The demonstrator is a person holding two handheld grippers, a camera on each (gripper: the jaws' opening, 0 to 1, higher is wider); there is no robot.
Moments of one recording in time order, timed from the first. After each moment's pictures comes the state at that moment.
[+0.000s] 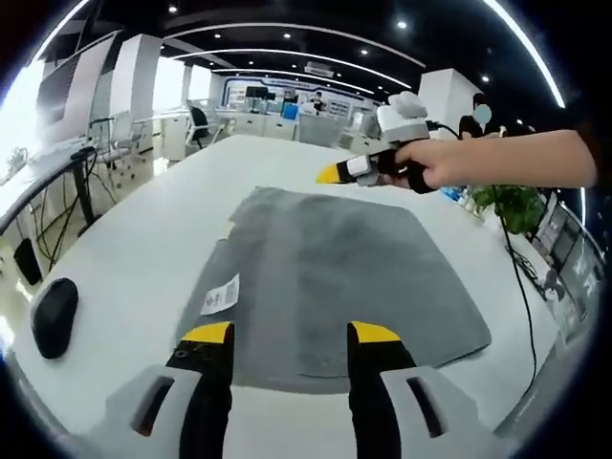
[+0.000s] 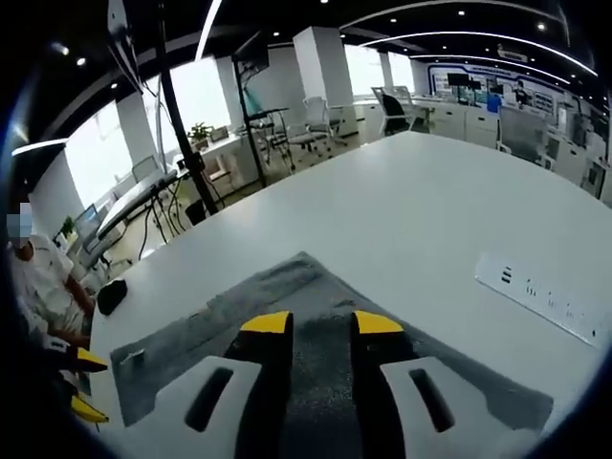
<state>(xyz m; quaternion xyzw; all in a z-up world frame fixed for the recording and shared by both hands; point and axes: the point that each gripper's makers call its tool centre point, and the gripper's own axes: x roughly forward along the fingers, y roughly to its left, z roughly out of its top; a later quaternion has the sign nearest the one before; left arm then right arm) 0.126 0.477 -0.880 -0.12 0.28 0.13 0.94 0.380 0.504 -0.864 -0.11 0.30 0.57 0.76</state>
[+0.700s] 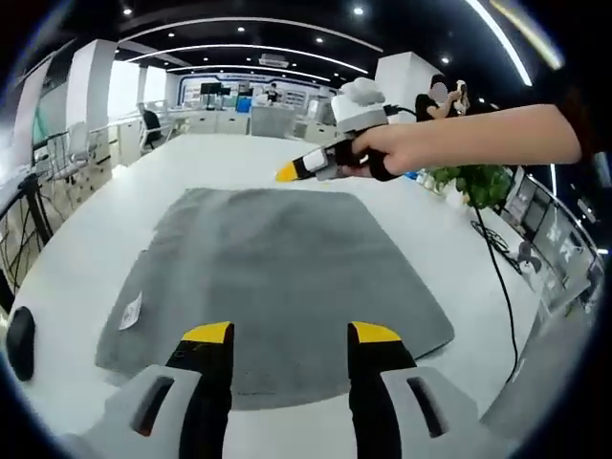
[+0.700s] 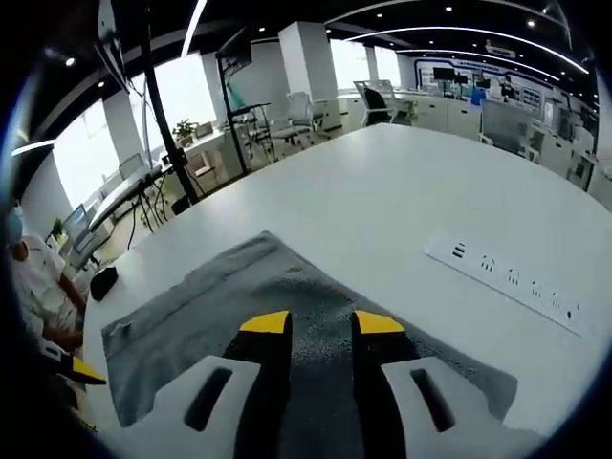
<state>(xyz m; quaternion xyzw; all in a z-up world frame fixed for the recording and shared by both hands) 0.164 0.397 -0.877 -0.09 0.29 0.02 0.95 0.403 0.449 -0.870 -0.12 0.31 0.54 0.77</state>
